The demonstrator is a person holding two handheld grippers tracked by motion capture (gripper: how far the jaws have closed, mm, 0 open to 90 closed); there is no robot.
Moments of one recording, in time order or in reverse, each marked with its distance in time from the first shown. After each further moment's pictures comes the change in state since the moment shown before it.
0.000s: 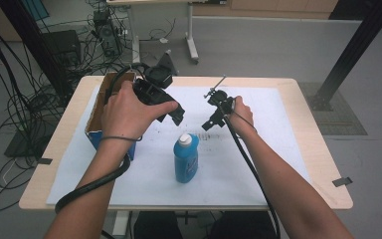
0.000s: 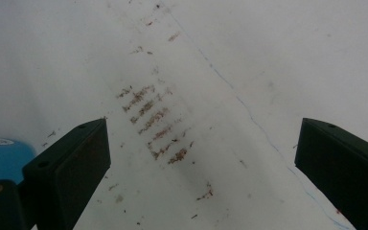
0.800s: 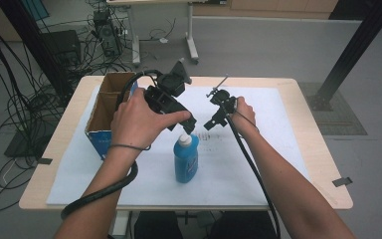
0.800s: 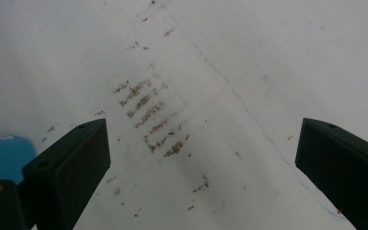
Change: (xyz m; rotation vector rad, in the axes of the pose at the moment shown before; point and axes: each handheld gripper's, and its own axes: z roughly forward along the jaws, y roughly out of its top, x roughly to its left) left arm -0.024 -0.003 0.012 0.013 -0.039 0.066; right arm -0.005 -0.003 -0.003 0.007 0.003 0.010
